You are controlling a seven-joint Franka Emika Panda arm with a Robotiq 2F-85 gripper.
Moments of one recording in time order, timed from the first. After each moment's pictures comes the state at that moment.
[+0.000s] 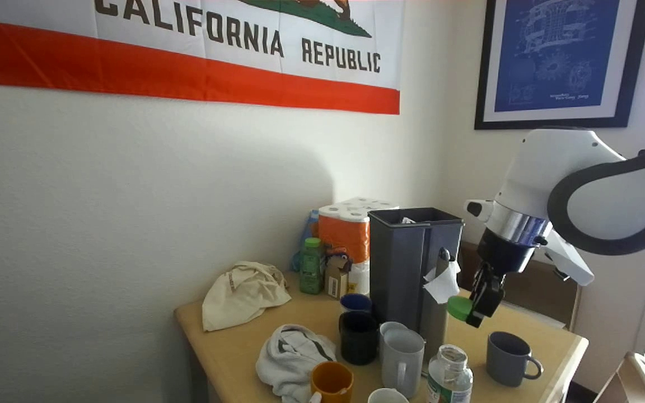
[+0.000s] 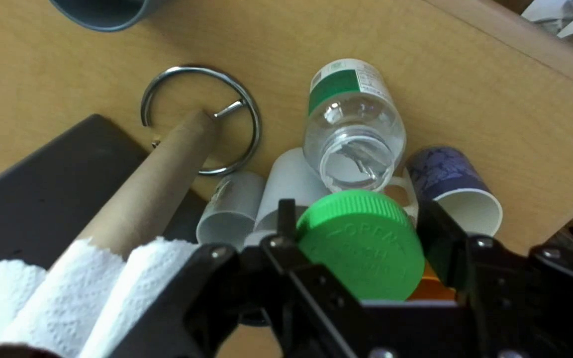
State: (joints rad) arm 0.07 -0.27 0.01 -2.62 0.02 2.61 -0.39
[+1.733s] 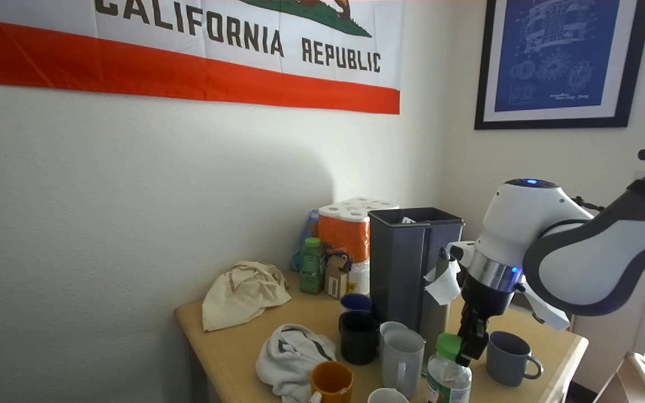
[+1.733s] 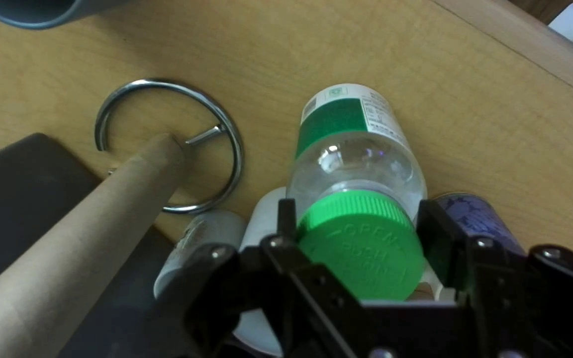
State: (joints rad) arm 0.10 -0.03 0.00 -2.61 -0.03 2.80 -0.39
